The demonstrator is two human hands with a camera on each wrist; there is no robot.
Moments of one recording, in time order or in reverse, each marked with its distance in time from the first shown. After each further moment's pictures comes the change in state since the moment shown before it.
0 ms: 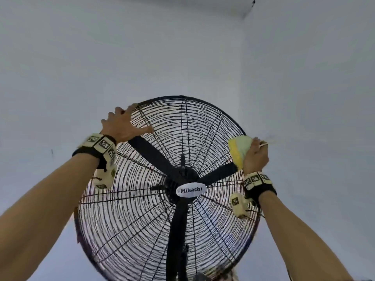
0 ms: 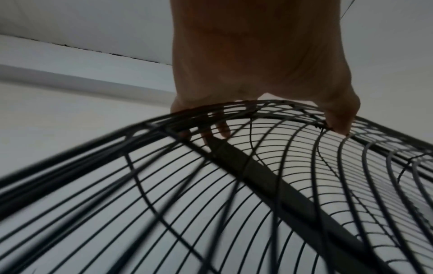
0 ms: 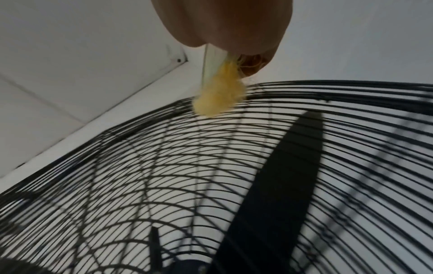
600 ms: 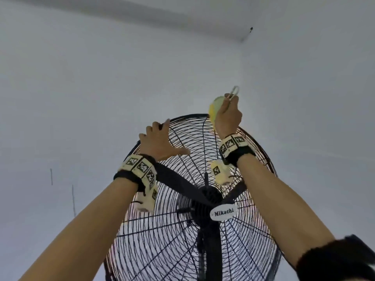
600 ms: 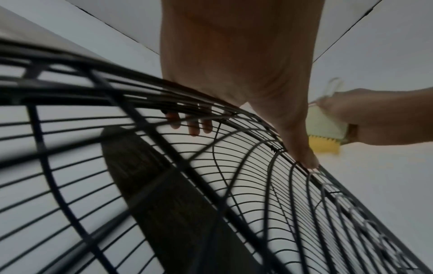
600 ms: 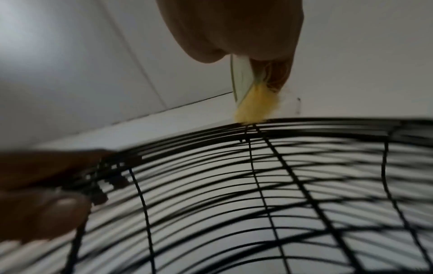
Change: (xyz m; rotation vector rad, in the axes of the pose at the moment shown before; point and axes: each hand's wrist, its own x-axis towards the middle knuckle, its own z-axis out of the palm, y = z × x) left_hand -0.002 0.026 -0.006 0.018 -0.003 0.148; right_hand -0.045 -0.183 0.152 -0.086 -0.107 -0.443
